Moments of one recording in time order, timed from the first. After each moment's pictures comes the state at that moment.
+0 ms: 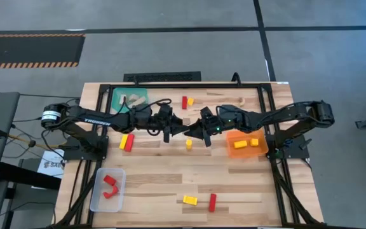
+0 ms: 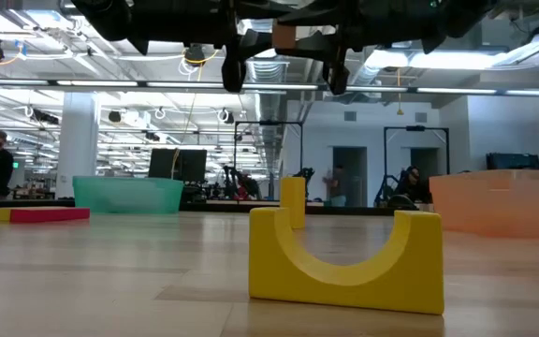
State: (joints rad) left arm 0.12 1.45 0.79 0.63 0.16 -0.59; right arm -0.05 1.43 0.82 0.48 -0.22 0.61
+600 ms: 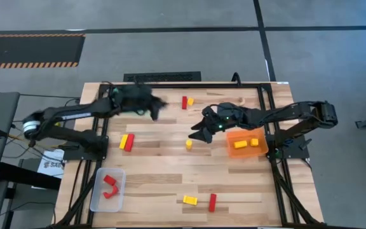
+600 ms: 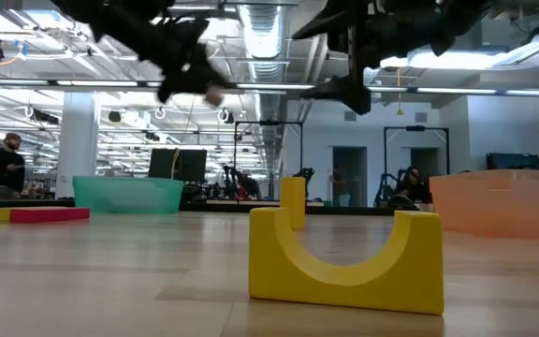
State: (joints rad) left arm 0.44 1.15 0.79 -0.05 0.01 -0.35; right arm -0.11 1.38 0.82 0.22 -0.24 0.72
